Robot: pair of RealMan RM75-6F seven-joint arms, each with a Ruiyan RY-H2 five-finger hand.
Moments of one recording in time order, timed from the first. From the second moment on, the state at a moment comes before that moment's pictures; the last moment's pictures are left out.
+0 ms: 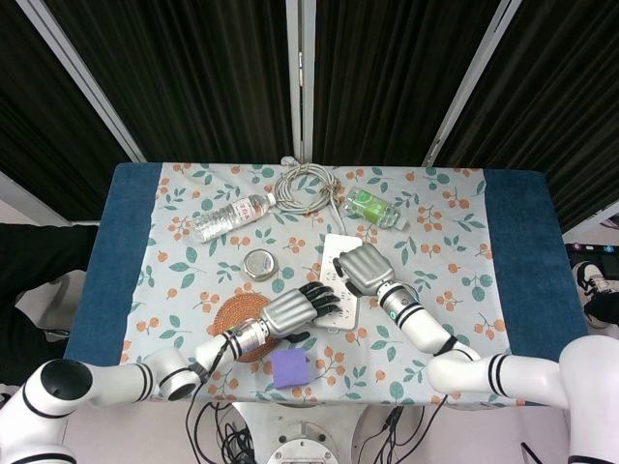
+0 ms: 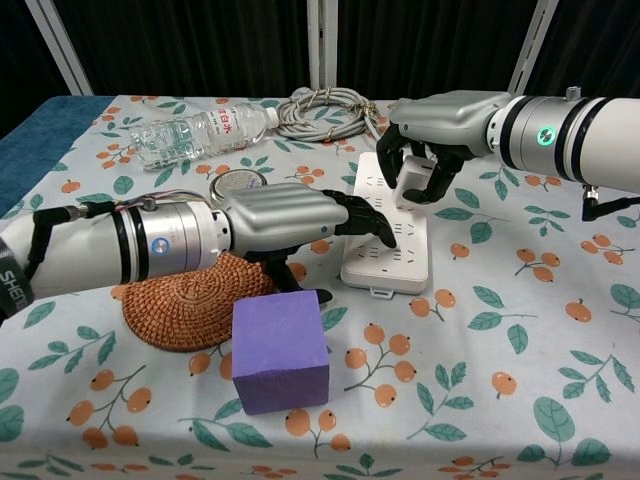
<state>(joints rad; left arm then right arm) -0.98 -1.79 -0.03 -1.19 1.54 0.74 -0.03 0.98 -1.51 0.11 -1.48 -0.90 0.80 -0.48</state>
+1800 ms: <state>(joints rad) -0.31 -1.17 -0.06 -1.53 1.24 1.45 -0.06 0.50 -1.11 0.06 -1.66 -1.22 1.25 -0.06</state>
